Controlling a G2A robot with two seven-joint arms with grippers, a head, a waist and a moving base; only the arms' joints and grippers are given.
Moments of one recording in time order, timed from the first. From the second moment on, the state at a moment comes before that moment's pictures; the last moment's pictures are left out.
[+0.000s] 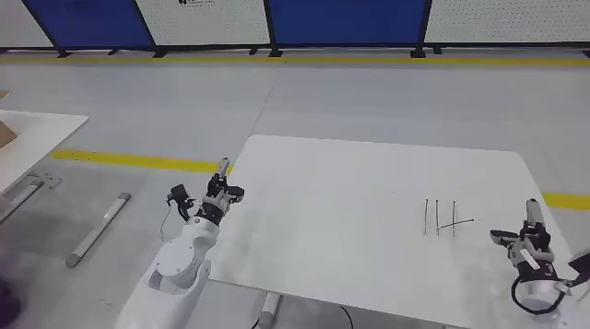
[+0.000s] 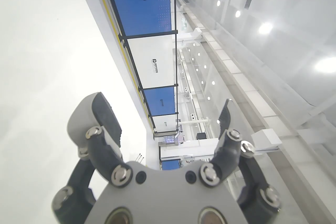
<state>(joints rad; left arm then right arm) 1.73 -1.15 -1.60 -1.80 -0.42 0.00 0.00 -1.73 -1.15 1.60 -1.80 0.42 0.00 0.00</state>
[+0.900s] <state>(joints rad) 1.73 -1.15 -1.60 -1.80 -0.42 0.00 0.00 -1.53 -1.08 1.79 -1.74 0.26 0.29 0.60</state>
